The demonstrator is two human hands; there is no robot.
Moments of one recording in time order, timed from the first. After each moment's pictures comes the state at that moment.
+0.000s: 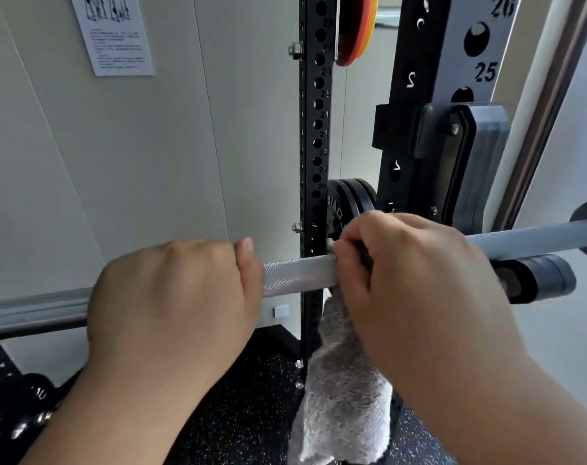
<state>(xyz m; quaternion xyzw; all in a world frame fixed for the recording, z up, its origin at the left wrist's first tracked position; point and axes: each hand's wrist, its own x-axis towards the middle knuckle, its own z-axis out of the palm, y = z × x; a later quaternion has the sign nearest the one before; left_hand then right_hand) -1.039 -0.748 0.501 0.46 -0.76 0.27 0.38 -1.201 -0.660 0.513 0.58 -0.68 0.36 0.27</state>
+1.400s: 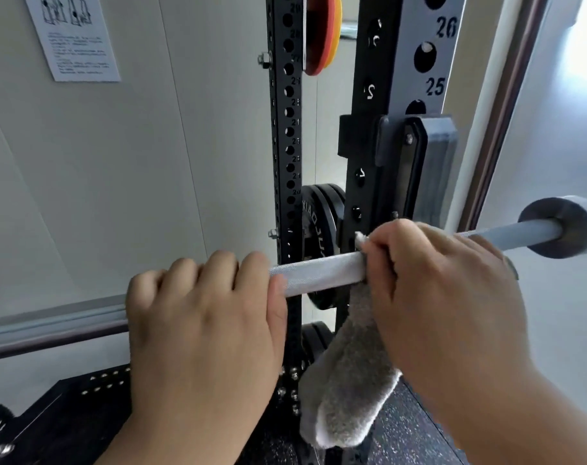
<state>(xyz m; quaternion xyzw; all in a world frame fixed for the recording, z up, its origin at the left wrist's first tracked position) -1.068 -0.724 0.476 0.42 -0.75 0.31 0.40 -1.237 -0.645 0.496 0.51 -0.68 0.35 0.39</state>
